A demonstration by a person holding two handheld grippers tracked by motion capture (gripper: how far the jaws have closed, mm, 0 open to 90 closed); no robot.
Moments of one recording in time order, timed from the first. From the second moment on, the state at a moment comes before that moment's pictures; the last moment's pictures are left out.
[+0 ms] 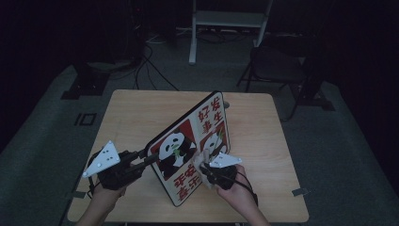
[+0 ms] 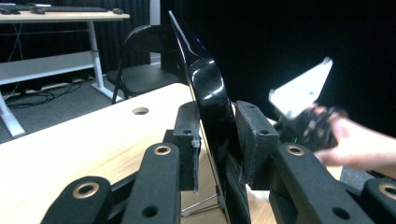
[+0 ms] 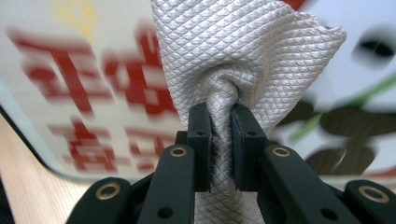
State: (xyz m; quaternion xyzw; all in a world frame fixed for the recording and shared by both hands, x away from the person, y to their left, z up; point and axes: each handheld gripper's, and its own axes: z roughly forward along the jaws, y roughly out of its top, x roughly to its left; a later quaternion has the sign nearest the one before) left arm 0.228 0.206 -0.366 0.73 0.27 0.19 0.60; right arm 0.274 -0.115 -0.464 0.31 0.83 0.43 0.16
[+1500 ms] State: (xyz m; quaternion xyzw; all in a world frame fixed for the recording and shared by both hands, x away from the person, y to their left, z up) left arm 0.229 0.209 -0.366 0.73 0.27 0.20 0.59; right arm 0.275 -0.063 -0.368 0.23 0.80 0.52 0.22
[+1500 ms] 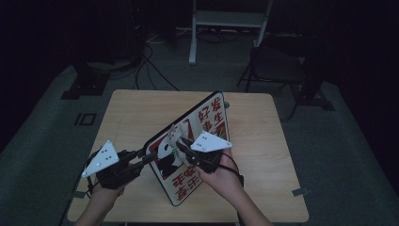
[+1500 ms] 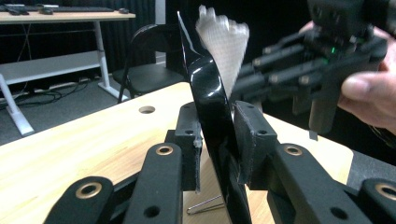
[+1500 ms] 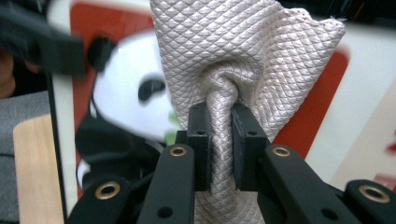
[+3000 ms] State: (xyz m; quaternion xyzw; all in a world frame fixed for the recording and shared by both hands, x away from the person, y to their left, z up) left arm 0.226 0.207 -0.364 0.73 0.27 0.19 0.59; right arm 0.261 -0.091 -0.474 0.29 0.84 0.43 0.15
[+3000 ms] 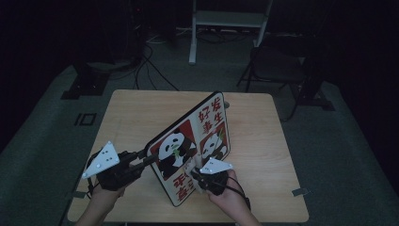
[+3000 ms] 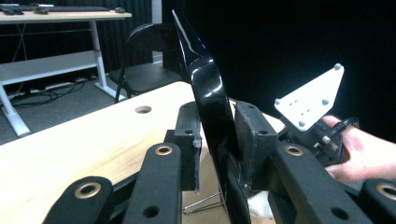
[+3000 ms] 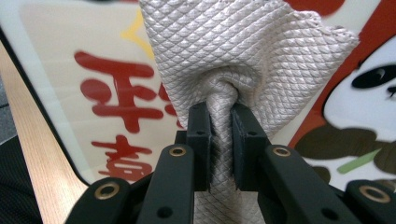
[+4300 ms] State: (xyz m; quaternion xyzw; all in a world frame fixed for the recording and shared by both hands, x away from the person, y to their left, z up) left arm 0.231 0.213 -0.365 0.73 0.28 0.20 0.59; right arm 0.273 -0.092 -0.502 0.31 0.86 0.38 0.13
